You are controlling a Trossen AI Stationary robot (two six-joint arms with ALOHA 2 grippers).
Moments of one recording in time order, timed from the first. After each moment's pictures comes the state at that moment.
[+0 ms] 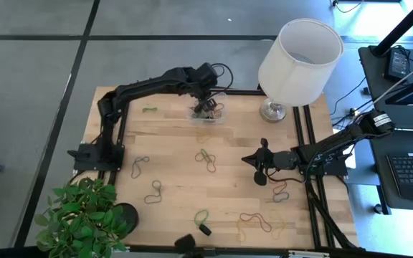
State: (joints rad) left arm 0.47 1.96 1.85 -0.88 -0.21 0.00; right arm 0.32 1.17 0.25 0.48 0.45 0.27
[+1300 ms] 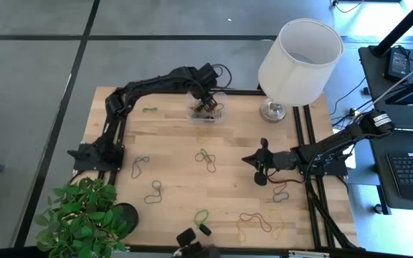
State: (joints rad) left arm 0.54 2.08 1.85 -0.87 -0.06 -0.07; right arm 0.32 1.17 0.25 0.46 0.45 0.24
